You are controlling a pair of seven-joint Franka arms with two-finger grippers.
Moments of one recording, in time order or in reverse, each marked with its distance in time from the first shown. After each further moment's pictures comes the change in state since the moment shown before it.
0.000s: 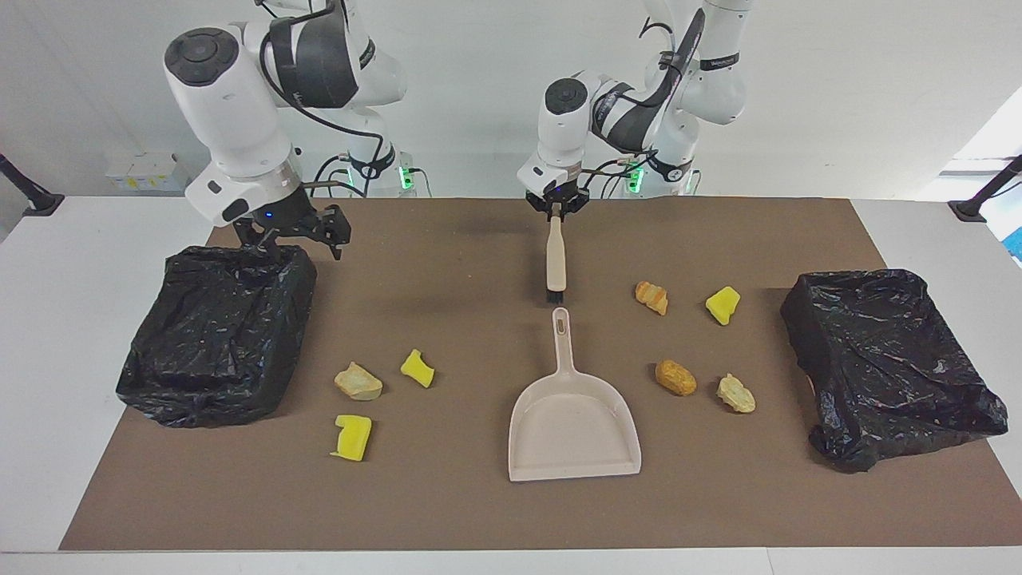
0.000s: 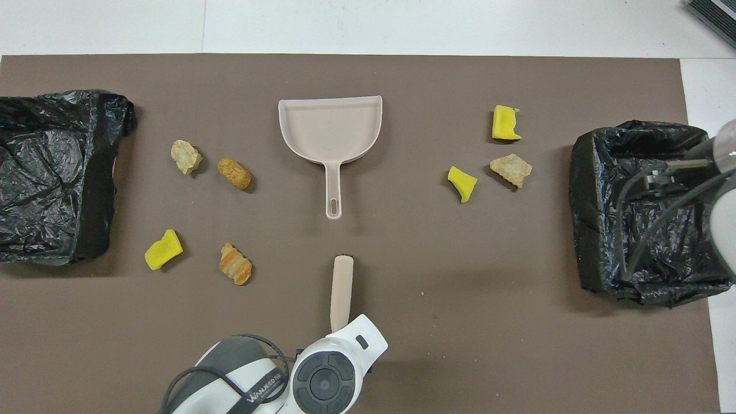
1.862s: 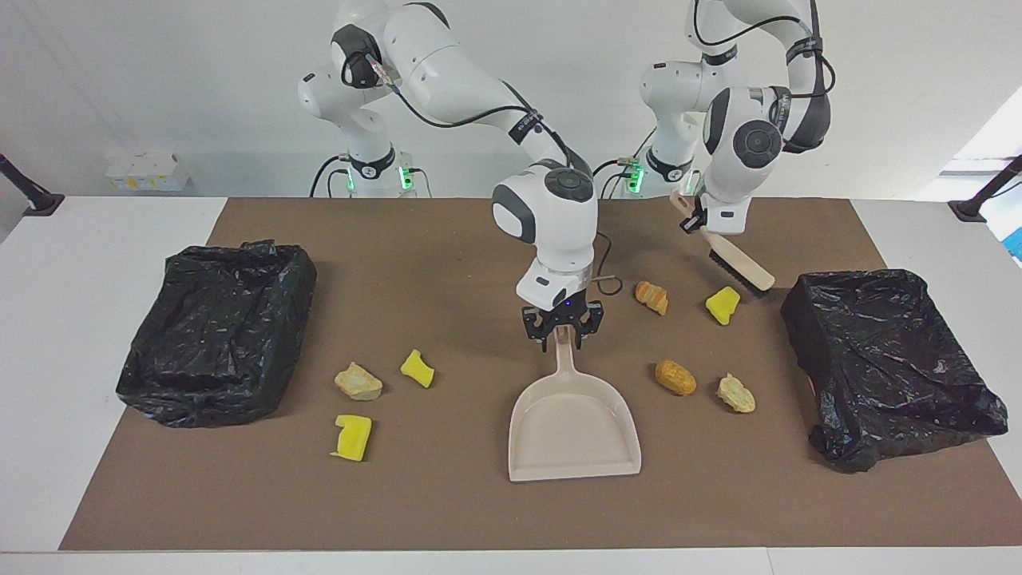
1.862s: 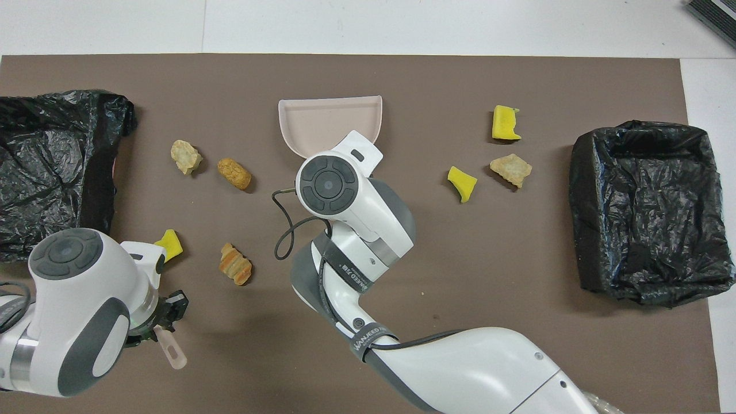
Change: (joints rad) left arm 0.612 -0.092 -0.006 -0.085 0.156 -0.214 -0.135; right arm 0.522 0.508 -0.002 0.198 -0.100 0.544 0.548
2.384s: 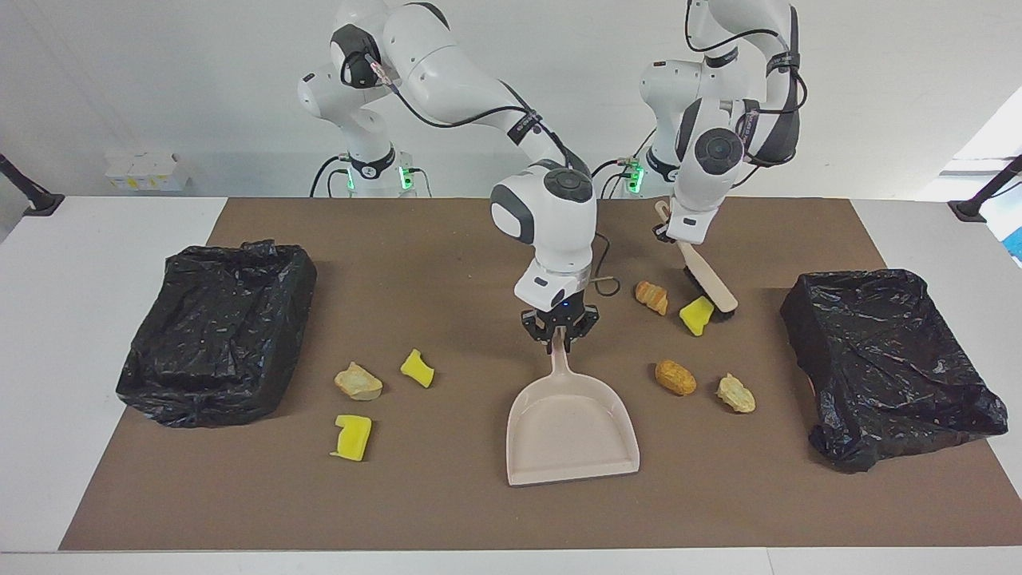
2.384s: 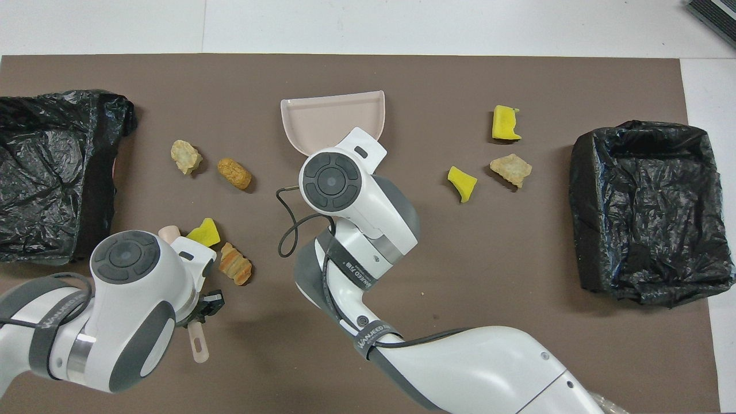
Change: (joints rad) left arm -0.106 0.038 -0.019 0.016 -0.012 0.081 0.208; right arm -0.016 -0.021 -0.005 0.002 -0.005 -0.032 -0.048
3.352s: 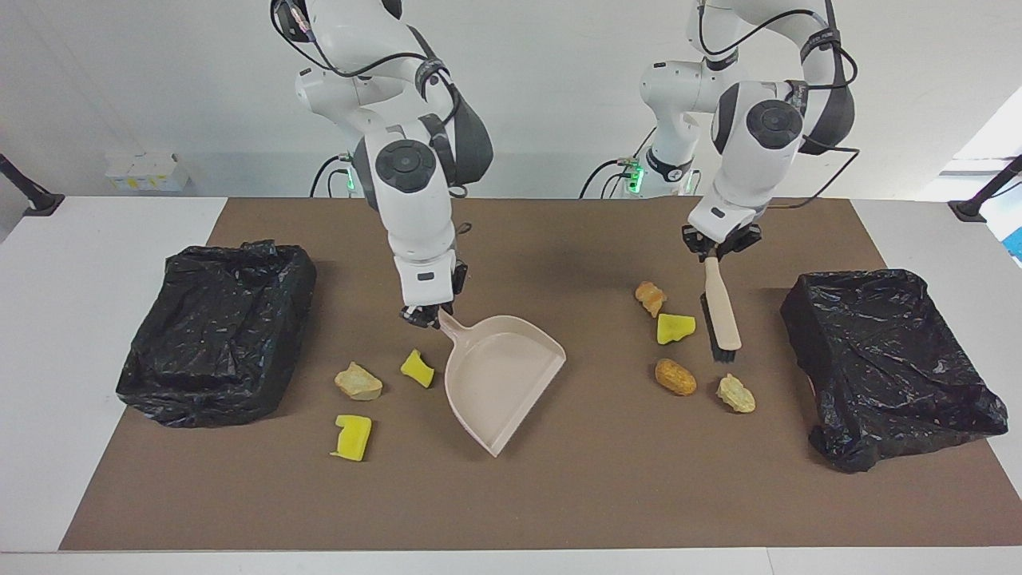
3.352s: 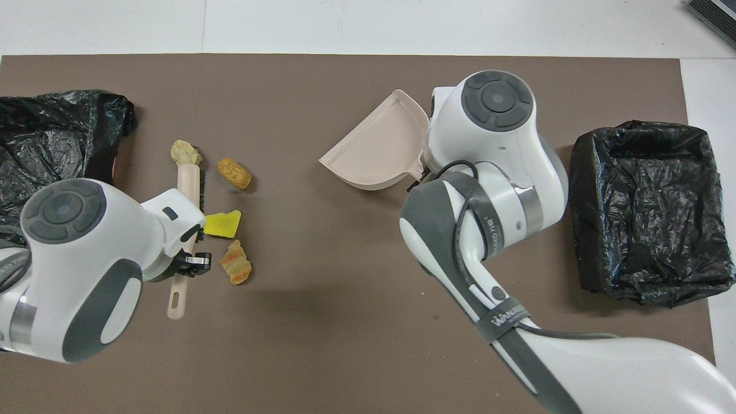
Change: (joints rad) left arm 0.137 0.132 0.036 0.327 0.089 0.031 0.573; right arm -0.308 -0.278 -0.005 -0.166 0.150 -0.334 -1.385
